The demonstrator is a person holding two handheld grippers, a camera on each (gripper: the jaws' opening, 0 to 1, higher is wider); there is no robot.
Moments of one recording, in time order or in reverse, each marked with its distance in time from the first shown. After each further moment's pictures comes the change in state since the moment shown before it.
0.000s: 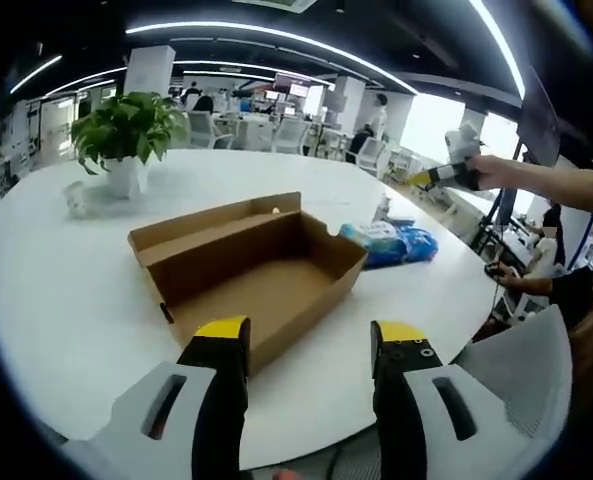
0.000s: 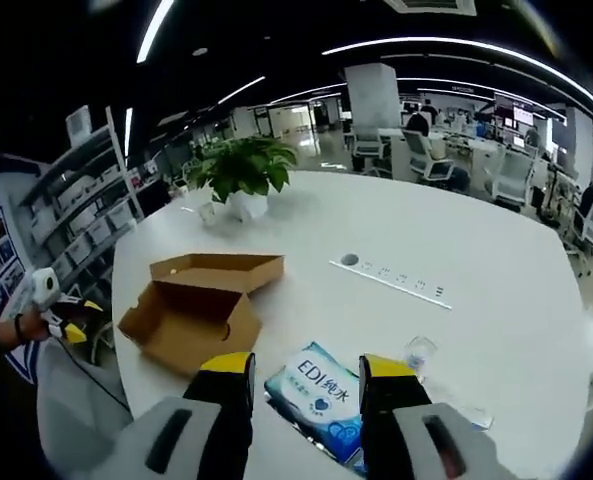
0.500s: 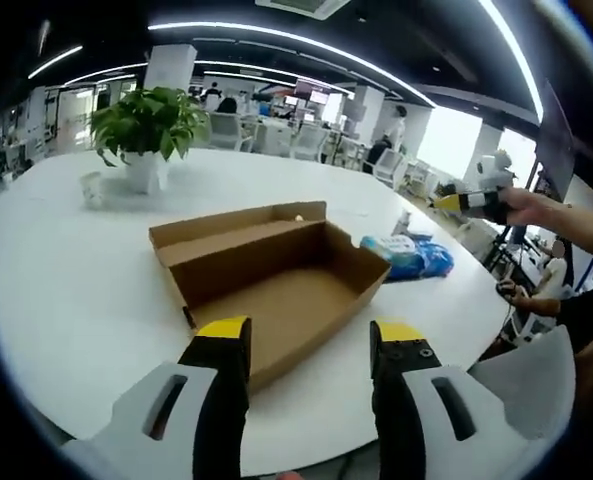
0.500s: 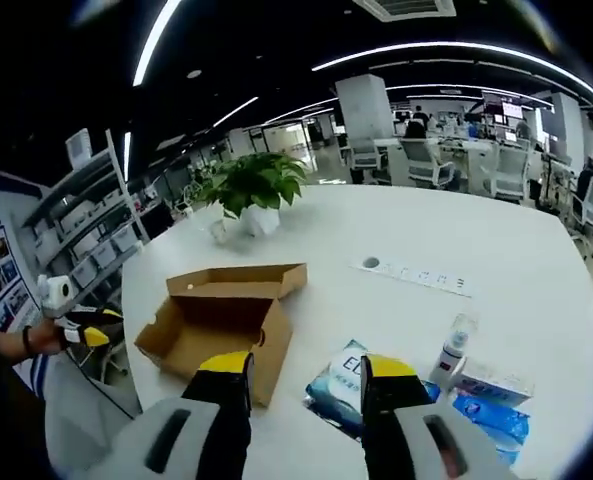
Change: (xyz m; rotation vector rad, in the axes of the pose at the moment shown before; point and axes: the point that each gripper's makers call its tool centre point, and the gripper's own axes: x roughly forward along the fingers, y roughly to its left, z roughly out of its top) left arm 0.004 0.028 0.005 -0.075 -0.031 0.066; right arm 0.005 0.049 -0.021 0.063 -0.071 0.019
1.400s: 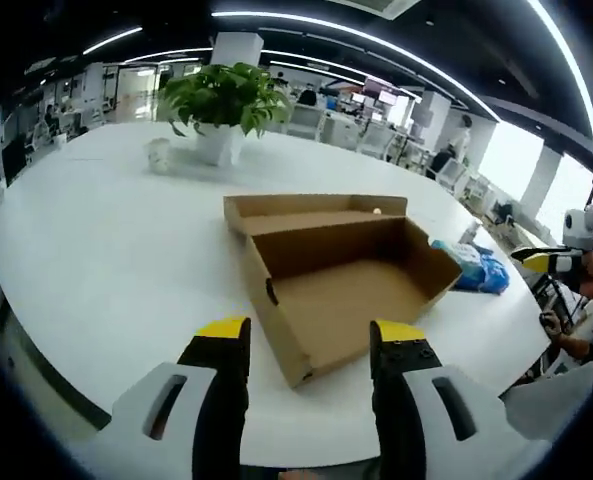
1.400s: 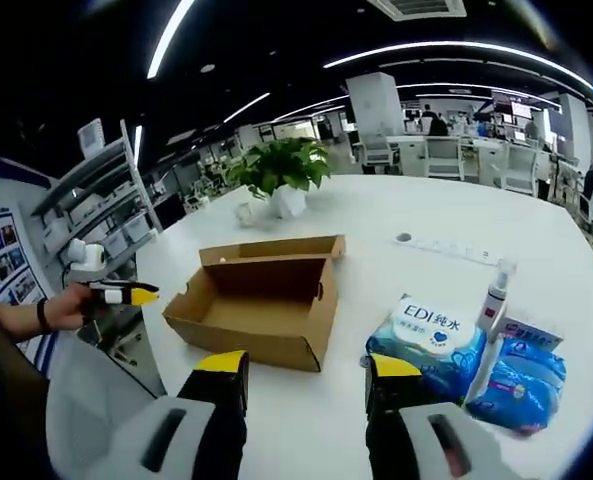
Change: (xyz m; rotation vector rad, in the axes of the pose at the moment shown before) left arm -0.002 0.071 -0.027 -0.149 0.040 0.270; right arm -0.012 0.069 -0.057 -0.016 0.006 0.037
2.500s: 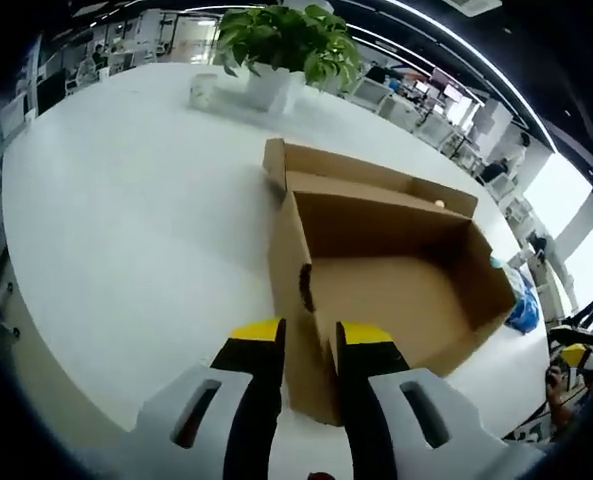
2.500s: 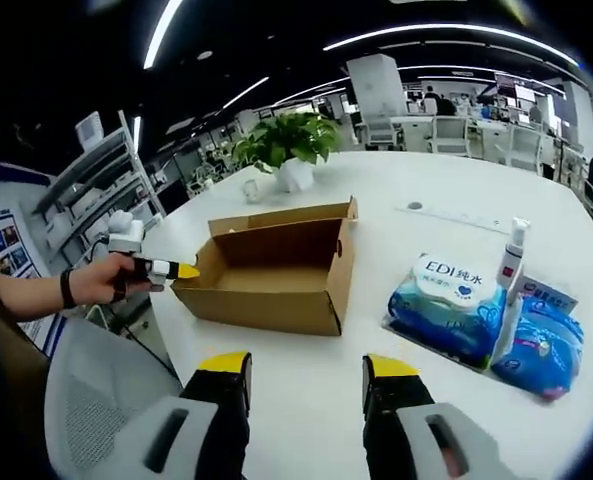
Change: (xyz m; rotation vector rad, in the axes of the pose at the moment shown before) left arm 0.064 0.019 -0.022 -0.212 0.124 0.141; right arm 0.010 0.008 -0.042 0.016 0.085 0.015
